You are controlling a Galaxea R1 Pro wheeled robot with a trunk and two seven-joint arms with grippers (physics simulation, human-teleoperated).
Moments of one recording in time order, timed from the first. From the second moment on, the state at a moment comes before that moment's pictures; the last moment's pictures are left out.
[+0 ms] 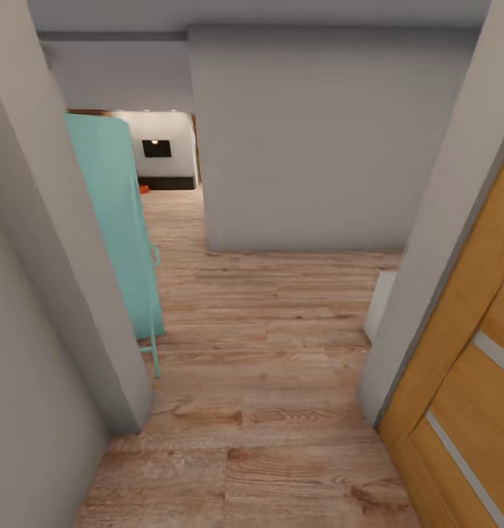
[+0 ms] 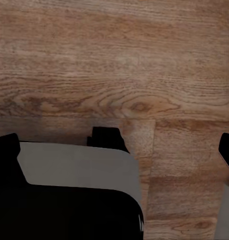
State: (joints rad) left arm -0.33 -0.06 0.00 0.00 0.12 0.06 0.15; right arm -0.26 0.06 0.51 0.03 -0.40 -0.11 -0.18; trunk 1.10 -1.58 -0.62
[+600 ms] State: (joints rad) left arm -0.33 -0.06 0.00 0.00 0.12 0.06 0.15; right arm -0.26 0.06 0.51 0.03 -0.39 -0.12 -0.18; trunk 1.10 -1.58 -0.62
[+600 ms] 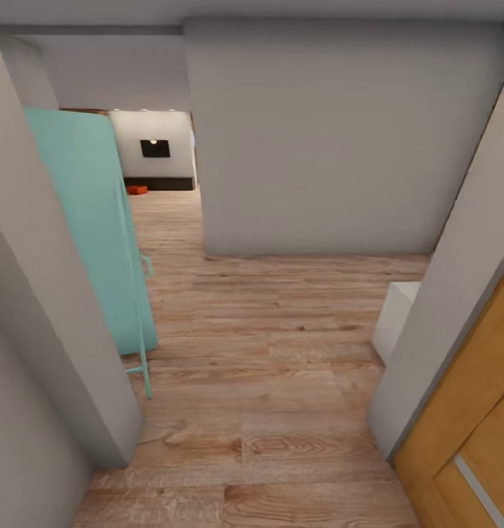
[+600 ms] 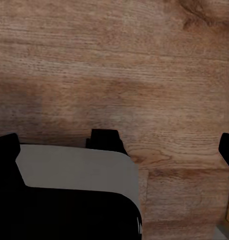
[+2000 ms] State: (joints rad) left arm -0.33 -0.05 0.00 0.00 0.14 0.05 0.15; right arm -0.26 0.06 0.51 0.03 -0.39 -0.12 -0.18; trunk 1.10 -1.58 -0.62
